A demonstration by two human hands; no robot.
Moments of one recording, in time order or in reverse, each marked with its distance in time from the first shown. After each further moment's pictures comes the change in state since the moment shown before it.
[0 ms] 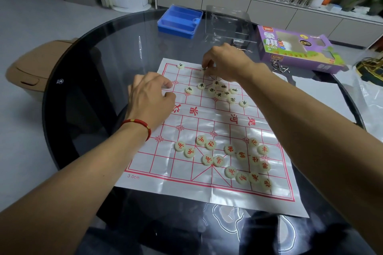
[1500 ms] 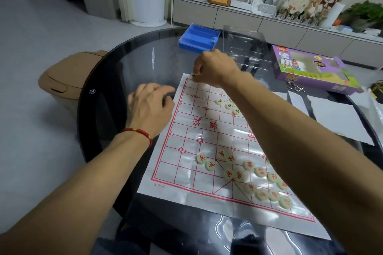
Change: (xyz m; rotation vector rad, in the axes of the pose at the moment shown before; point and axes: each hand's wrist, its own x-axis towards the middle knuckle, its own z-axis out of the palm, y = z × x) left_hand 0.002 -0.034 -0.037 0.055 0.015 0.002; right_hand 0.048 -0.069 -0.009 0.029 0.104 0.031
